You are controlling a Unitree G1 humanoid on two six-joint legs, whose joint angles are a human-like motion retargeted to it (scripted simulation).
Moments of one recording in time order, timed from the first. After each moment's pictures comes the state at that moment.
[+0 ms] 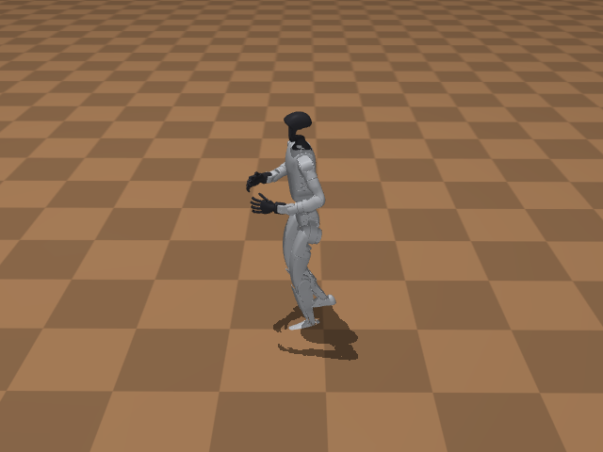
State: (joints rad) left arm 0.24 0.52 -0.33 -0.15 -0.18 -0.34 0.04; right arm 0.06 -0.60 0.51 -0.21 0.22 -0.35 -0.02; waist -0.04 -0.08 -0.17; left_leg -0.40 -0.04 0.23 0.42 -0.43 0.01; right_leg -0.37 -0.08 -0.04 0.77 -0.51 0.14
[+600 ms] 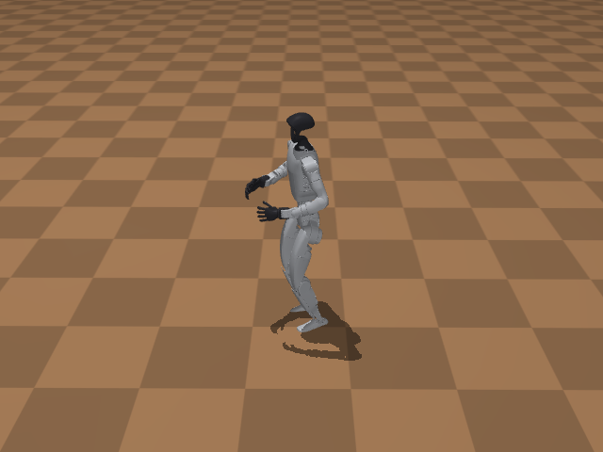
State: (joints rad) left arm 0.20 0.55 -0.35 -0.05 -0.04 -0.25 -0.15; right arm 0.03 -0.53 0.47 -0.06 0.18 -0.28 0.03; waist 0.00 -0.08 -0.13; left_leg -0.39 0.07 0.24 0.62 -0.57 0.04; right_leg -0.40 0.04 -0.02 0.56 -0.45 0.09
